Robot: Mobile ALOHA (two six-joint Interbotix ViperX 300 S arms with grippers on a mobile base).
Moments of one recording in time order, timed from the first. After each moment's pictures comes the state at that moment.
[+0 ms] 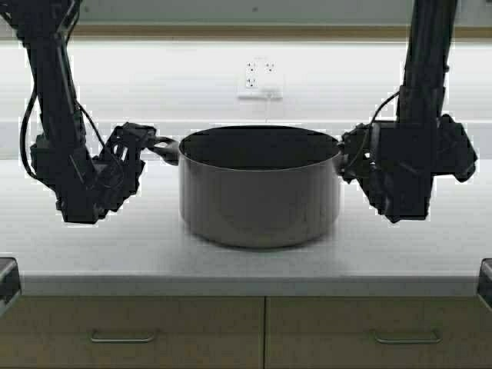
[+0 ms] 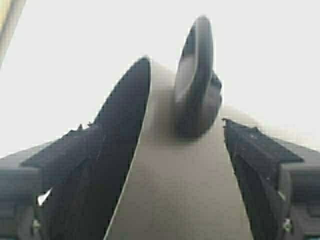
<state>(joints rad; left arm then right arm) -0.26 0.93 0.43 -0.03 -1.56 -1.12 0.44 0.81 0.71 0.40 -1.51 1.00</state>
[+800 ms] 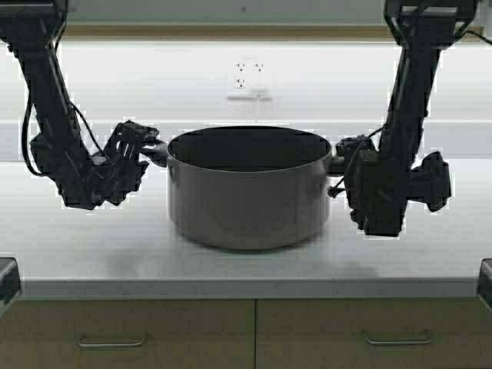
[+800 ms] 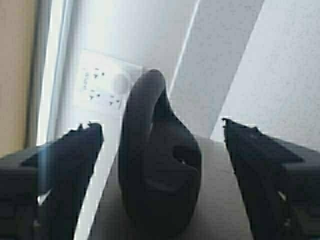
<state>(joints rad) -0.18 0.97 0.23 0.11 -1.33 -1.18 0.37 1.01 0.37 0.33 -1.51 1.24</state>
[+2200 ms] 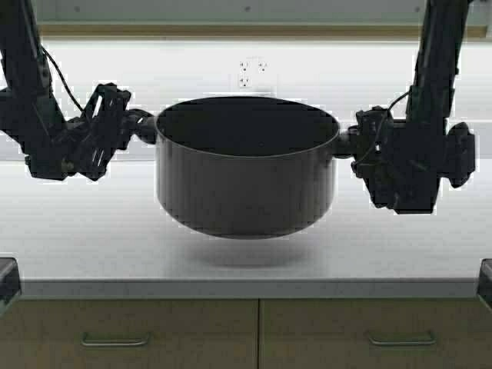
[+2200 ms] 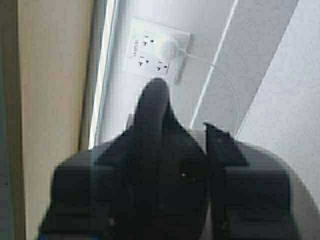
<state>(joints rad) -0.20 0.63 0.70 0.08 -1.48 -1.12 0.37 0.77 0.70 0.21 -1.62 1.30</state>
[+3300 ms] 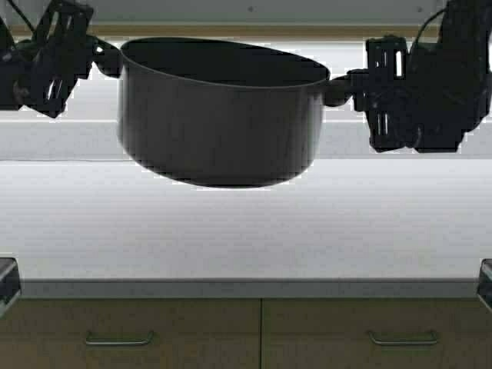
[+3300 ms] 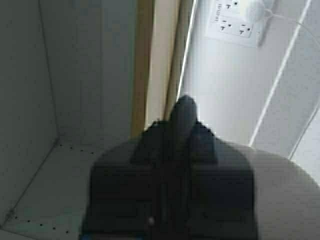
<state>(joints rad) -0.28 0.09 1.08 -0.05 -1.39 -1.09 0.45 0.38 0.94 0.17 -1.57 1.38</state>
